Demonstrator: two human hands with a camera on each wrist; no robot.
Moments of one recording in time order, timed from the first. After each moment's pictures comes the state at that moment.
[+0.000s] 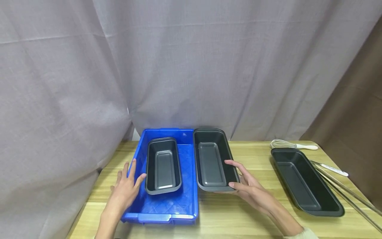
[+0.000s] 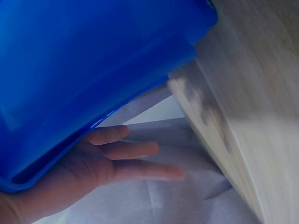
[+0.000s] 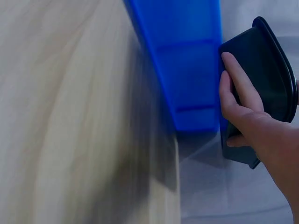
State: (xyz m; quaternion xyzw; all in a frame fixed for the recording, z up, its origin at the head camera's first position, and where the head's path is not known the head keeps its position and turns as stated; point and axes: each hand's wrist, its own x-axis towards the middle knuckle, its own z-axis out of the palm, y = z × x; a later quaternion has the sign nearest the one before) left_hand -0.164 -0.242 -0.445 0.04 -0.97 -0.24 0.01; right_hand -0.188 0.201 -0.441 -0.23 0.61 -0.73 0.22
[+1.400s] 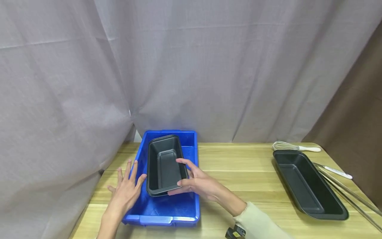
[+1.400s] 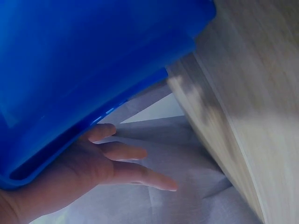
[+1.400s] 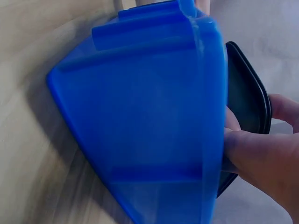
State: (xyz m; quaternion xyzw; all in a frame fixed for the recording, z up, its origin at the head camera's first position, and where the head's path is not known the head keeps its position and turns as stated) left_hand -0.161 -0.242 -0.445 0.04 -0.97 -0.24 0.01; right_hand -0.206 0.048 -0.416 -0.21 0.54 -0.73 0.36
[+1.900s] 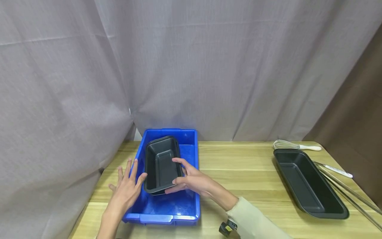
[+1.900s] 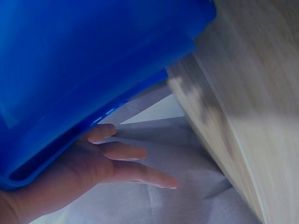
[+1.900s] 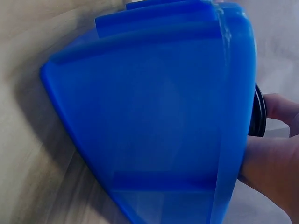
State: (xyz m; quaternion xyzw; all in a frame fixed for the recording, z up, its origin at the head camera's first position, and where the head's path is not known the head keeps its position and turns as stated) left_hand -0.161 -0.243 -0.447 0.04 -0.97 -0.25 0.00; right_hand -0.214 0.027 -0.423 -0.18 0.57 -0.72 0.36
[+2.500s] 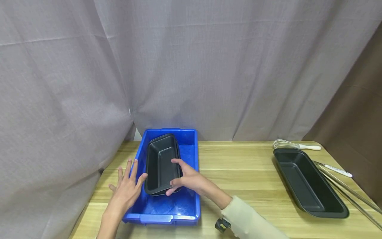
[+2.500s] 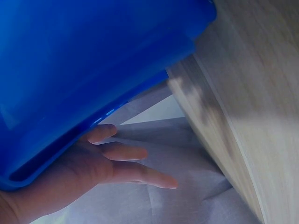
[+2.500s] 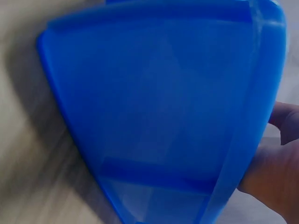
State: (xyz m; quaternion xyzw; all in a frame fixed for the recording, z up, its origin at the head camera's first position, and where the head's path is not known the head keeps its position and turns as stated) left_hand -0.161 -0.243 -0.446 0.04 -0.97 -0.25 0.01; right_hand -0.217 0.014 -0.425 -0.19 0.68 -0.65 0.28
